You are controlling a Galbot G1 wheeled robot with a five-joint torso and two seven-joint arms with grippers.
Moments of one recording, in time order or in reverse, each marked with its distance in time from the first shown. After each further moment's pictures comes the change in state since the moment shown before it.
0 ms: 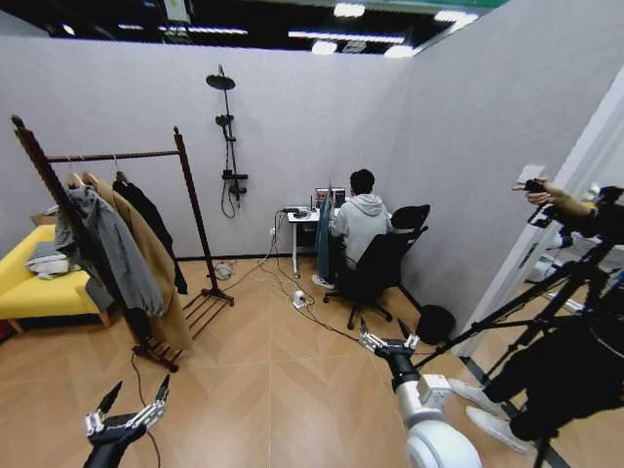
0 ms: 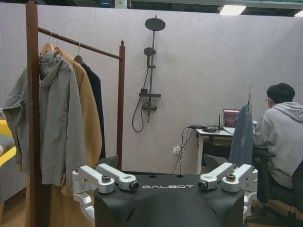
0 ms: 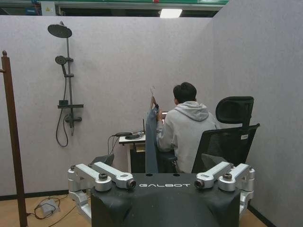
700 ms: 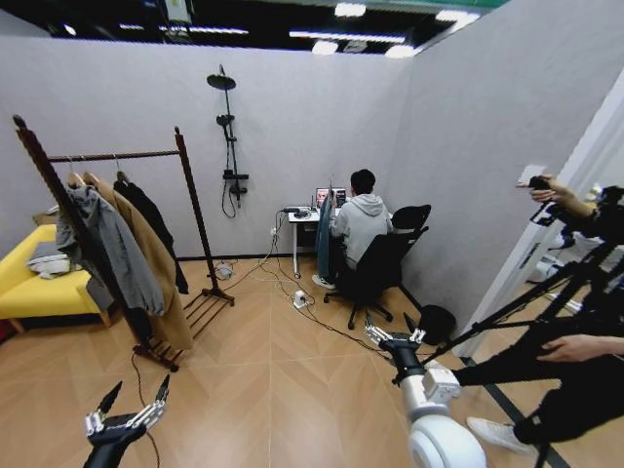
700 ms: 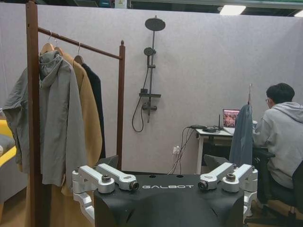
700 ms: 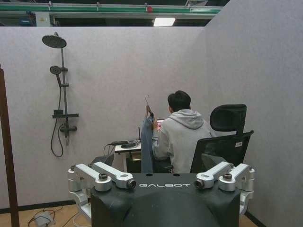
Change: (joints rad) left arm 0.000 0.000 0.000 0.000 0.000 0.000 0.000; right arm 0.003 -0.014 0.011 0.047 0.030 -0.007 0.036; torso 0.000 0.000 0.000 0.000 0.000
